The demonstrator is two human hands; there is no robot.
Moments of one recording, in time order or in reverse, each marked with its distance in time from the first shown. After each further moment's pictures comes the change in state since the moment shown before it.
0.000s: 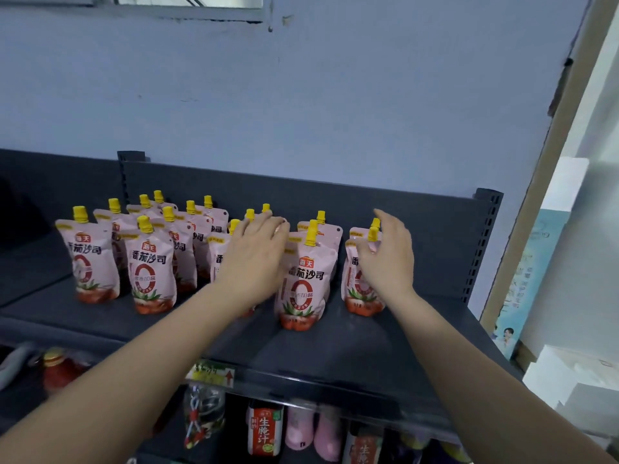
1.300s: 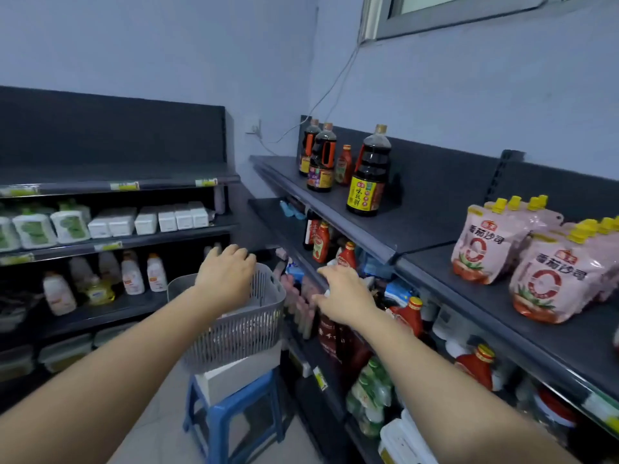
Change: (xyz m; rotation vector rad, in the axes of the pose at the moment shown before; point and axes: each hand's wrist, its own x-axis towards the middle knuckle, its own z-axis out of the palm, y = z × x) left_hand -0.437 -0.367 -0.199 0.568 -0.634 -0.859; right_hand -0.312 -0.442 0.262 0.099 -1.043 -0.782
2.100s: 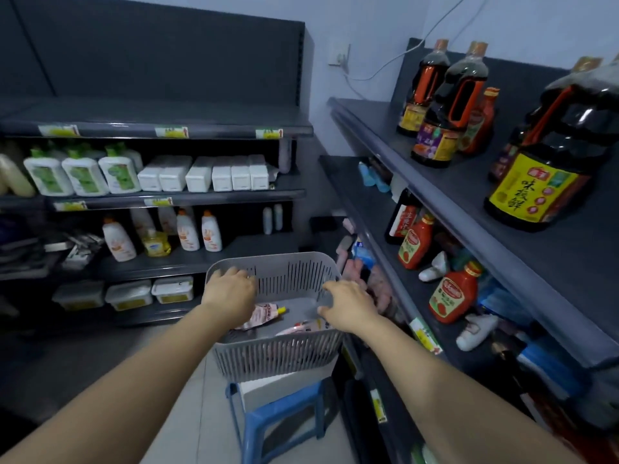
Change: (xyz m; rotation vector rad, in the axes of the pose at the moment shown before) left_hand 0.150 -0.110 0.221 -0.042 -0.361 -0.230; right_hand 0.264 -0.018 0.184 0.035 -0.393 -0.119
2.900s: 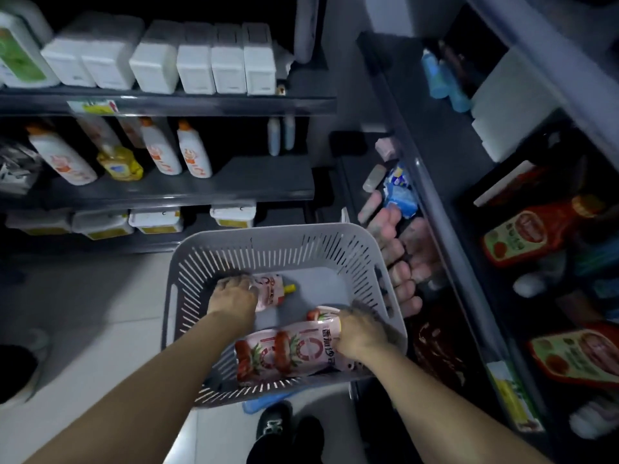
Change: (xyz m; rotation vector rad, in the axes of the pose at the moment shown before) left_hand 0.166 -0.001 0.201 -0.087 -0.521 0.033; right_hand 0.169 0.053 0.151 -0.110 -0.504 0.223
